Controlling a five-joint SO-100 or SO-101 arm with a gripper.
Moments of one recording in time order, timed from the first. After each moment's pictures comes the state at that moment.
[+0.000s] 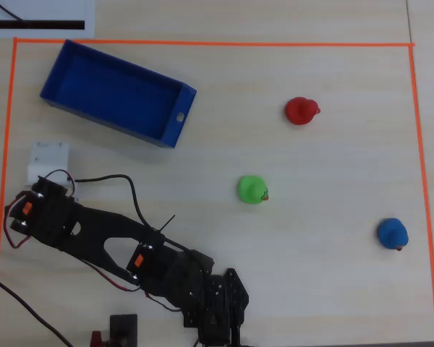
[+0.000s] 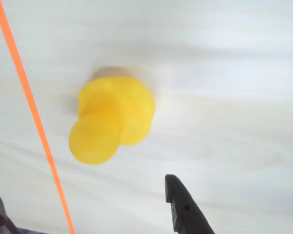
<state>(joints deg) -59.5 72.6 73.8 74.4 -25.8</state>
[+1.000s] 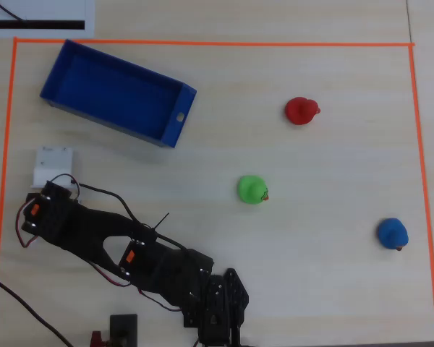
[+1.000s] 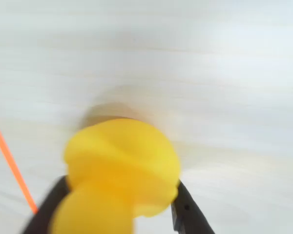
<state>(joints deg) -59.7 66.8 82.8 57.8 -24.4</state>
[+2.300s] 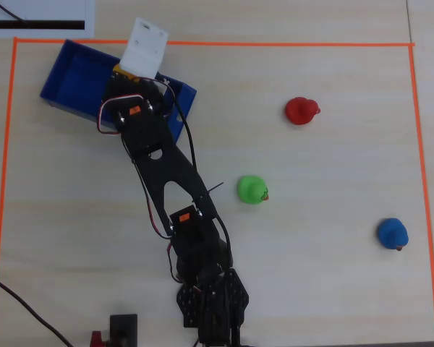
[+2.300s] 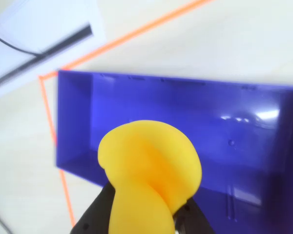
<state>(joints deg) -20.9 74.4 72.1 52.6 -42.2</state>
